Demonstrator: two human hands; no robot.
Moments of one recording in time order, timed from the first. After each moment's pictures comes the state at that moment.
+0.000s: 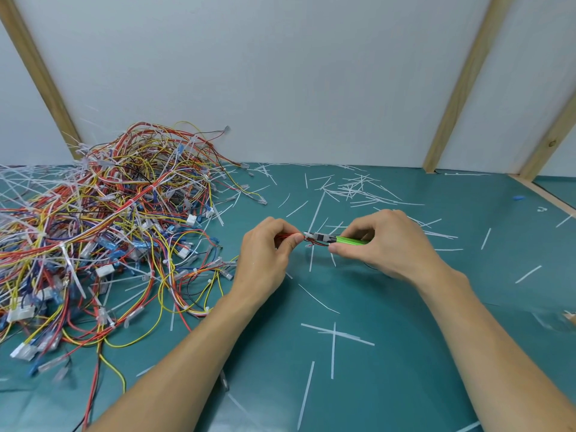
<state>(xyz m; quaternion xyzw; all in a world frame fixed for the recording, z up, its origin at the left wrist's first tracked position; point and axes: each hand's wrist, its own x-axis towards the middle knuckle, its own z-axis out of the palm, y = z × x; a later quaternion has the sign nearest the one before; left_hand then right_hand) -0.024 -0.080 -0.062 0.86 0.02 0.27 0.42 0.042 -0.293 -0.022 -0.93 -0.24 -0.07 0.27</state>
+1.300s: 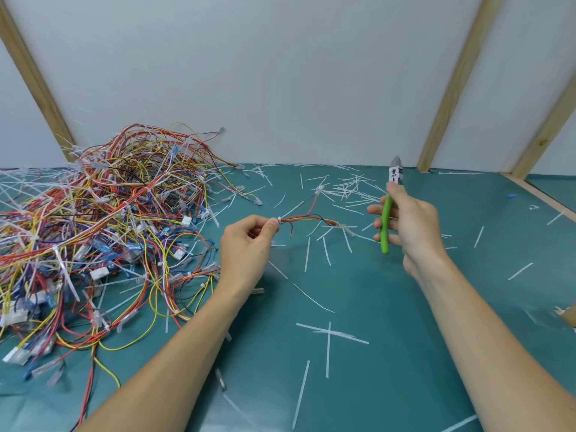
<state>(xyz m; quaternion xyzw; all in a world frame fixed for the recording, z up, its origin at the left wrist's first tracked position) -0.022 -0.071 -0.055 0.77 0.14 0.28 0.56 0.054 -0.298 -0.014 -0.69 0.05 -0.03 0.72</state>
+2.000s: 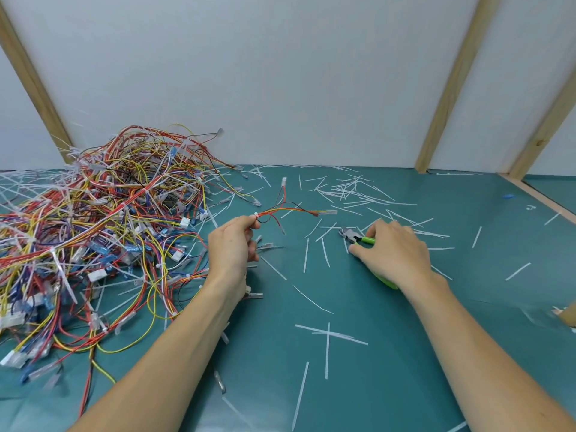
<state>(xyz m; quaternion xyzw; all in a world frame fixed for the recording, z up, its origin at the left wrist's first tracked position) -0.016 -0.061 -0.052 0.58 0.22 0.22 0.75 0.052 -0.296 -0.046 -0.99 -0.03 -0.03 0.13</state>
